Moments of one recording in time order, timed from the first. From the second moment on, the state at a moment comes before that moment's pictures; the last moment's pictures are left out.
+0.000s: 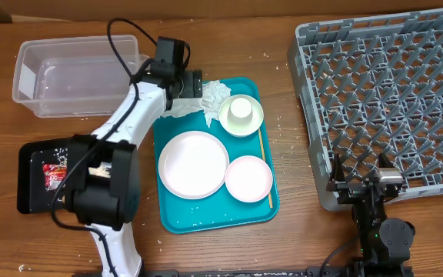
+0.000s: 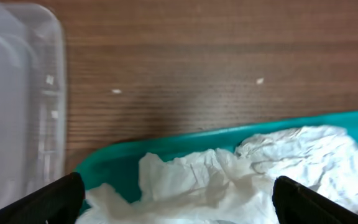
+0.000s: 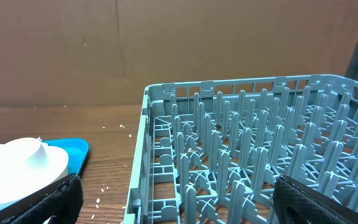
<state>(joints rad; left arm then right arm) -0.23 2.03 1.49 -0.45 -0.10 -0.20 0.00 0.01 0.02 -0.03 -0.02 0.03</state>
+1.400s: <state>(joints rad) -0.23 1.95 1.75 -1.10 -0.06 -0.34 0.00 0.01 0.02 -0.04 -0.02 0.03</state>
